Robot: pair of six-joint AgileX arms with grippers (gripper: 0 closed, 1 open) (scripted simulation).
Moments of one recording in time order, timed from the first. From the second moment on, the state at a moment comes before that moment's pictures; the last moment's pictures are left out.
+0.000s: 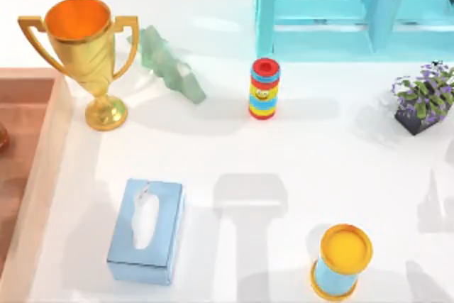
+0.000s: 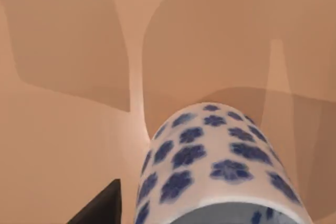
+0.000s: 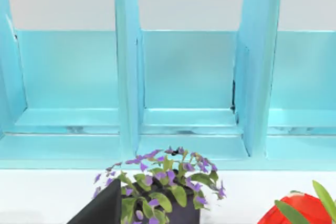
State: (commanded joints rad) left arm 0.28 1.68 0.97 -0.86 0.00 0.30; right arm 0.00 0.00 0.00 0.00 0.00 0.00
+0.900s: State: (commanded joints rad) left arm 0.28 1.68 0.97 -0.86 0.00 0.30; right arm 0.00 0.00 0.00 0.00 0.00 0.00
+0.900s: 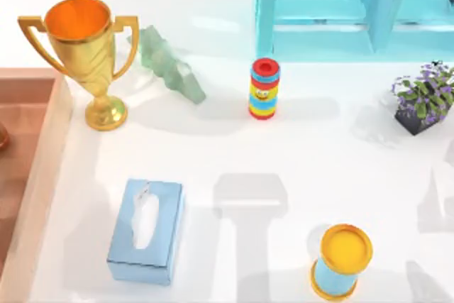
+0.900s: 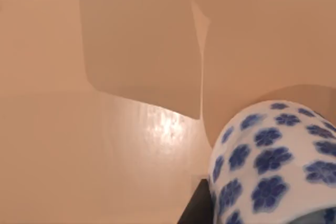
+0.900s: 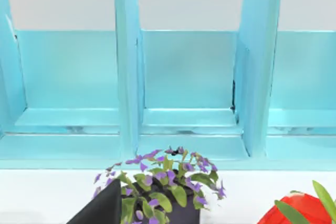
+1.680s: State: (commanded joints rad) left arm 0.28 1.68 0.98 -0.86 0.00 0.29; right arm 0.00 0.00 0.00 0.00 0.00 0.00
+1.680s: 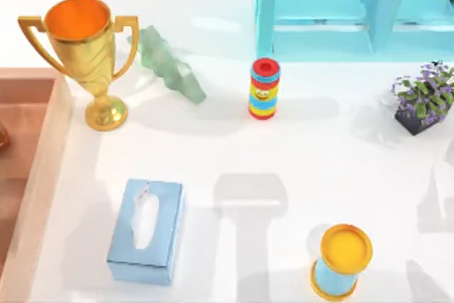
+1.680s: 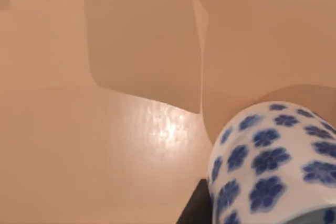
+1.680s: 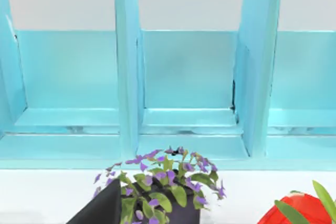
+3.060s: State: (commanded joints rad) left arm -0.19 1.55 1.24 -1.26 0.00 -0.17; right arm 0.00 0.00 0.00 0.00 0.00 0.00
